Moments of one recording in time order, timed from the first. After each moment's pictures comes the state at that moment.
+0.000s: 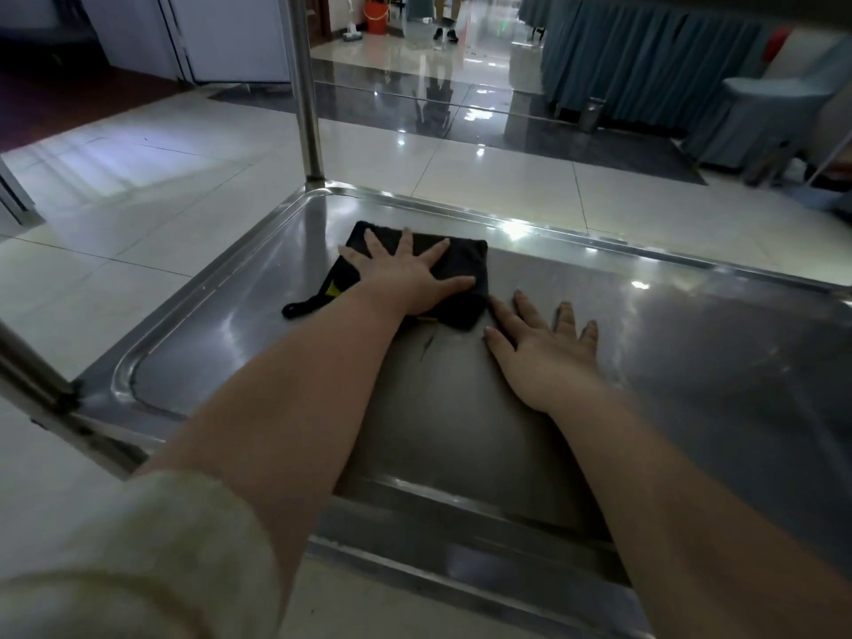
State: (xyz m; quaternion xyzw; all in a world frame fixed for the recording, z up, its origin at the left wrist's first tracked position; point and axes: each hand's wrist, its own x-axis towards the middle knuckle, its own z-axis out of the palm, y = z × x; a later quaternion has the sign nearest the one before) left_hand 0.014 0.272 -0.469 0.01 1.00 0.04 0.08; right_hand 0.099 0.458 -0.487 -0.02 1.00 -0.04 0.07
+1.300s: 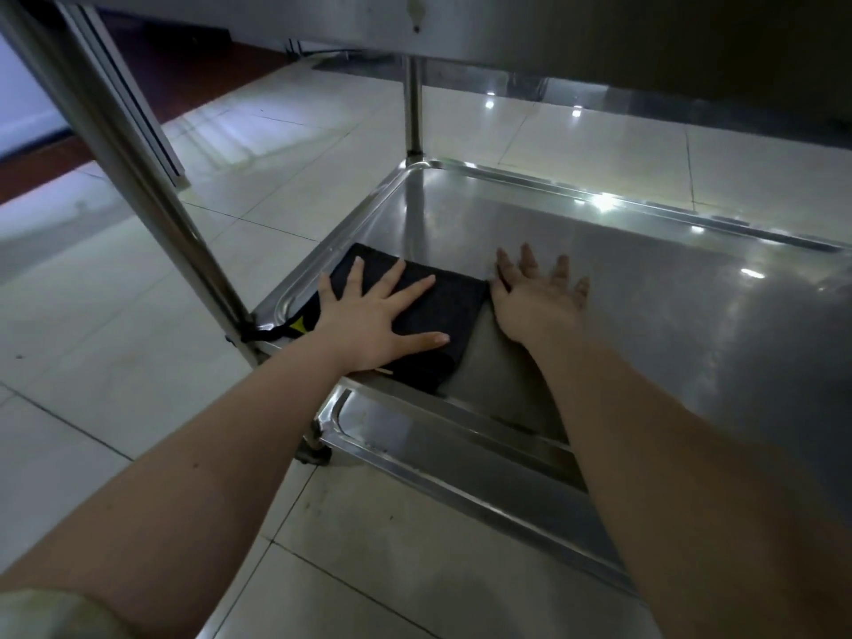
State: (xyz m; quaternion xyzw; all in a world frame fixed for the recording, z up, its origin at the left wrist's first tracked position) left_hand 0.190 0.162 -0.467 0.00 0.99 0.06 0.11; right_hand 0.107 0.369 -0.478 -0.08 0.99 -0.08 0.09
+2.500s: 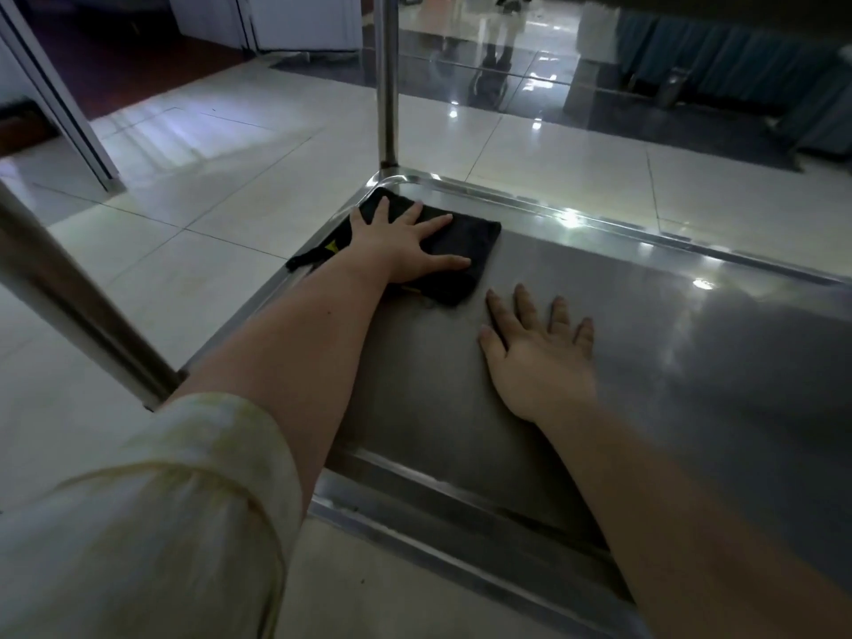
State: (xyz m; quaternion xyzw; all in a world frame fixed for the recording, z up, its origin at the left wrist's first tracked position) left_hand -0.006 0.161 -0.467 0.02 1.00 0.04 0.07; right_hand 0.104 0.368 -0.489 -0.08 0.99 -0.03 0.06
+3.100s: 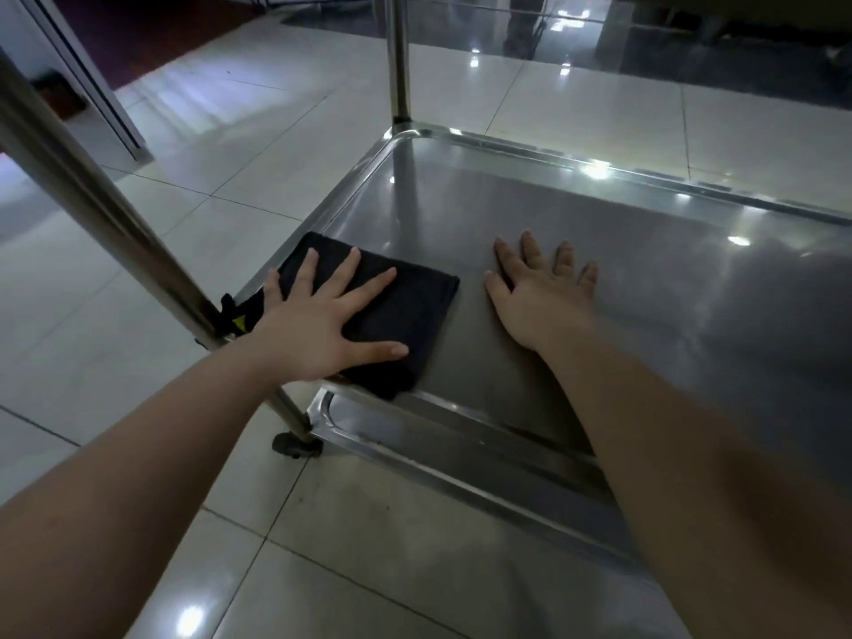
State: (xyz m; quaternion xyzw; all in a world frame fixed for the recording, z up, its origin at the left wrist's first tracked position) left_hand 0.194 0.116 -0.471 0.01 0.99 0.07 0.14; right_hand 0.105 0.370 -0.483 -0.09 0.99 -0.05 0.07
